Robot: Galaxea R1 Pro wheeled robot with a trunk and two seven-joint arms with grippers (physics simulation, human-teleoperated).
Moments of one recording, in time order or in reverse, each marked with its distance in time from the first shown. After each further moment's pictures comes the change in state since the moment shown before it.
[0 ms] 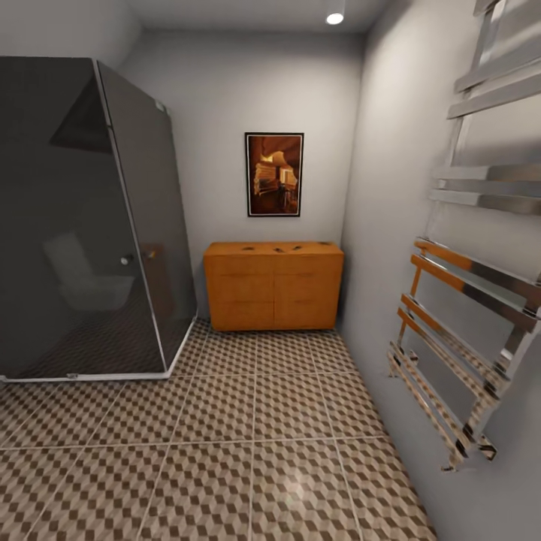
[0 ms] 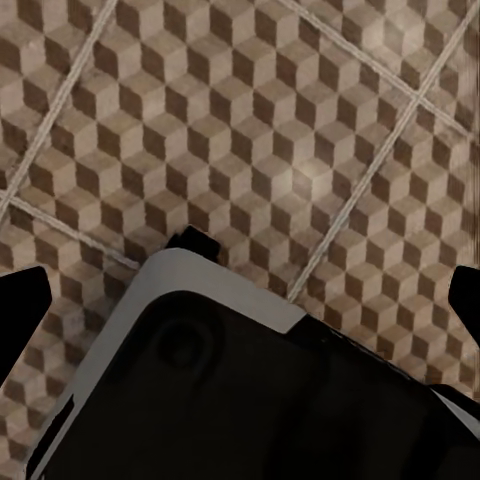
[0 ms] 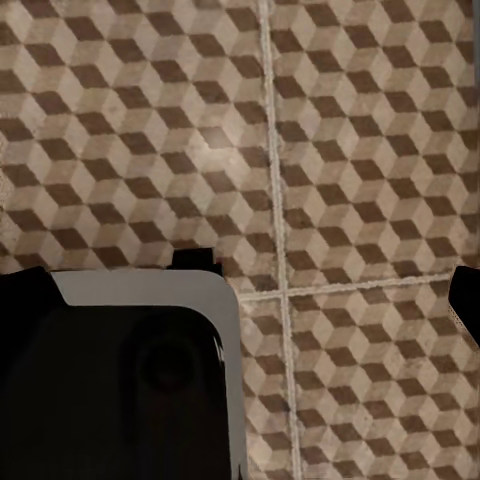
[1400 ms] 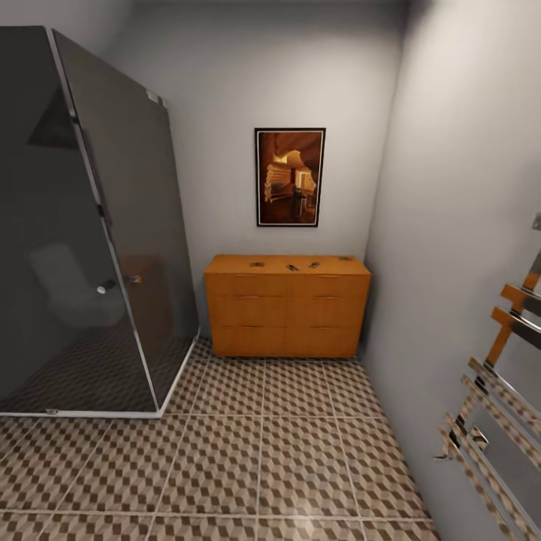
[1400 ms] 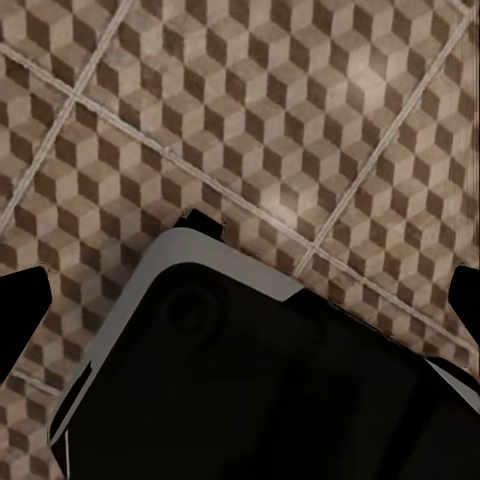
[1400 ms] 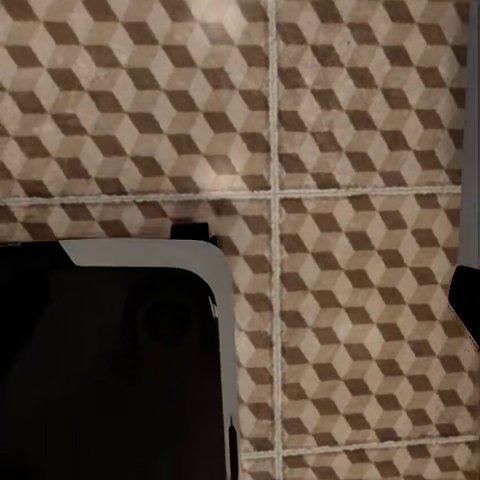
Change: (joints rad) left arm 0.000 -0.014 0.000 0.000 -0.028 -0.003 0.001; right arm 0.000 0.000 0.006 0.014 0.005 -0.001 -0.006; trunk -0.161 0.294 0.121
